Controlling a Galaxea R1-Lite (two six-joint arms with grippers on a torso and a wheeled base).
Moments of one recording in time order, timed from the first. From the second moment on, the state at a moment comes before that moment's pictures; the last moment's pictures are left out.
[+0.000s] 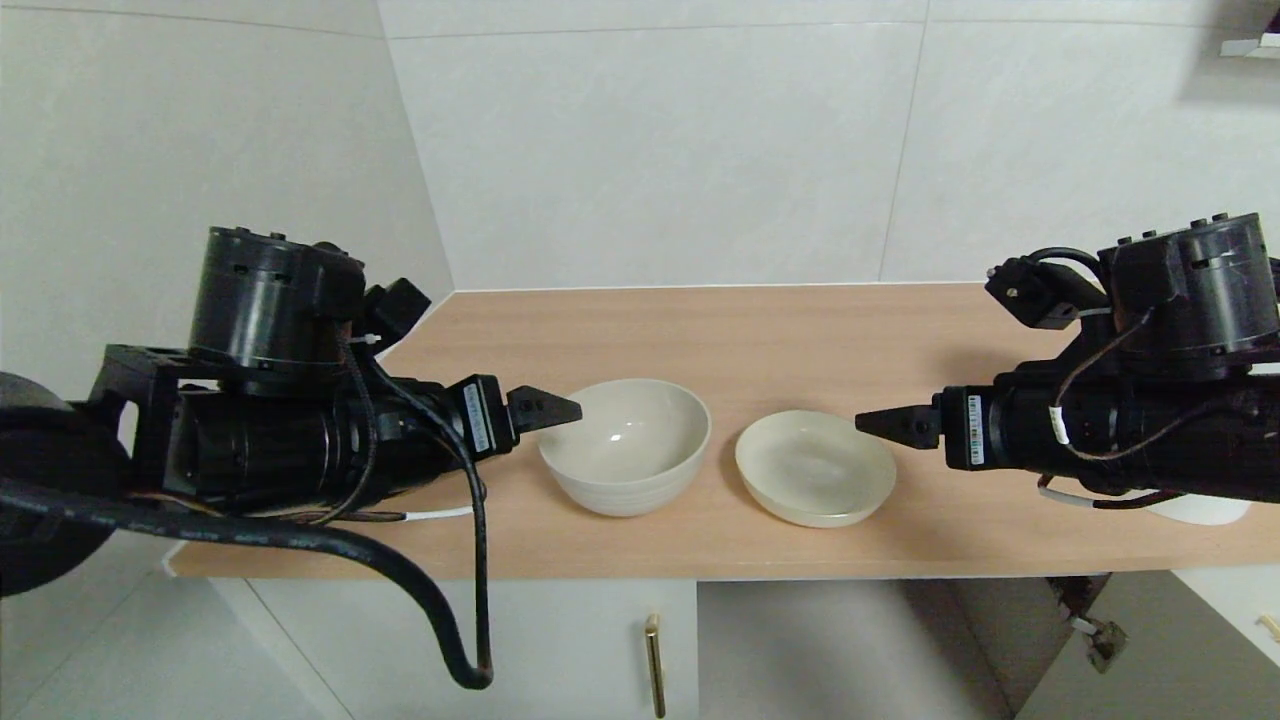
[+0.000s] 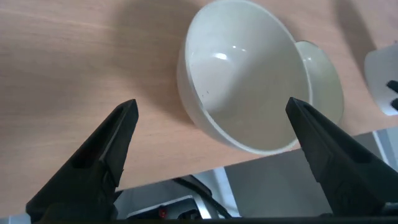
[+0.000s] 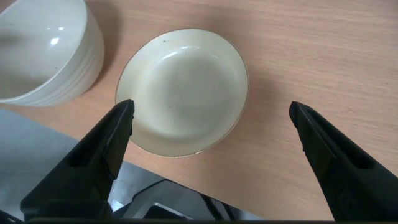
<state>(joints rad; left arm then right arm) -0.44 1.58 -0.99 -0.04 -0.06 -0.58 0.51 1.54 -0.99 -0.07 -0.04 0.26</state>
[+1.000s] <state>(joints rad) -0.45 1.66 -0.99 -0.04 -0.02 -0.59 0.51 1.54 -0.99 -0.07 -0.04 0.26</state>
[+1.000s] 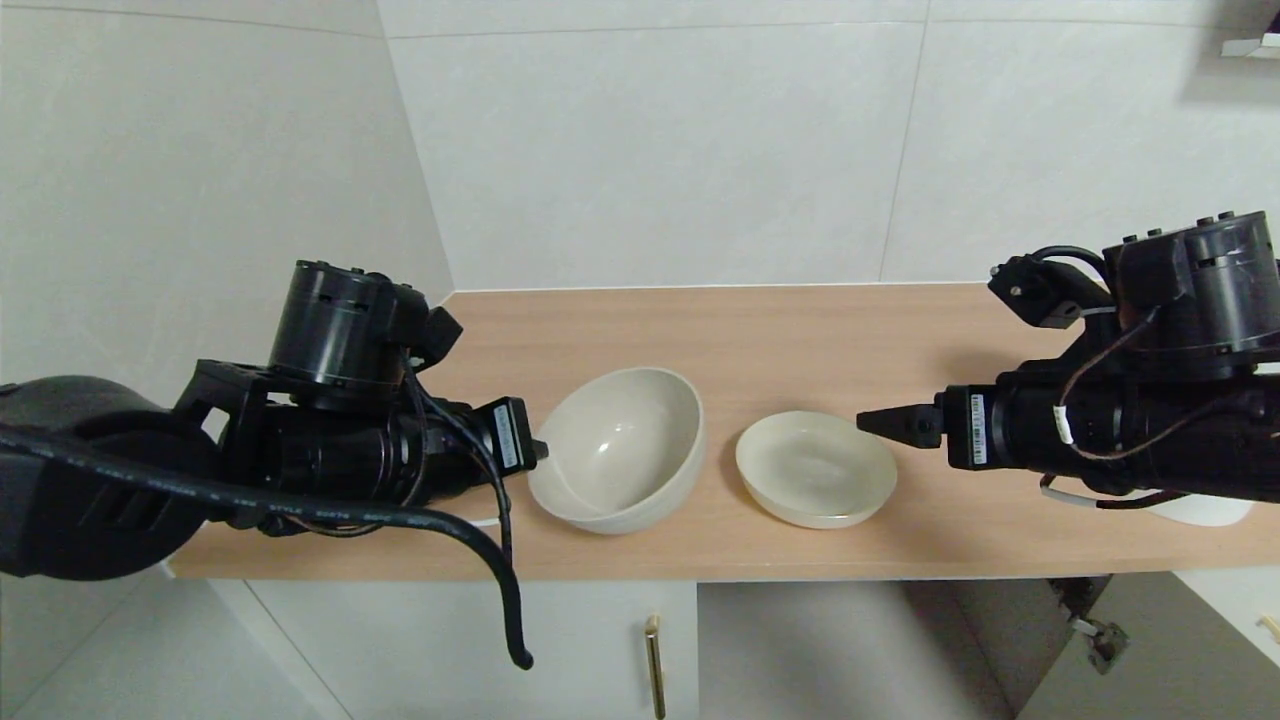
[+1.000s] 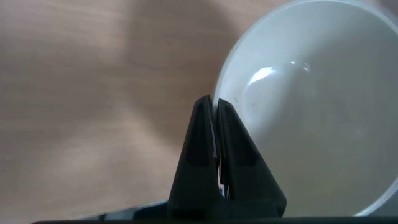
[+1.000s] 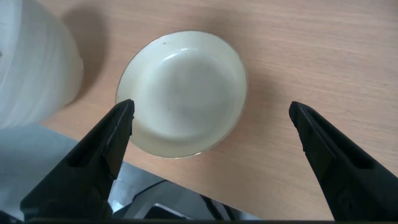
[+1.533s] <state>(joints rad) -0.45 1.64 -0.99 -0.04 -0.02 -0.59 0.51 1.58 -0.99 -0.07 -0.13 0.26</state>
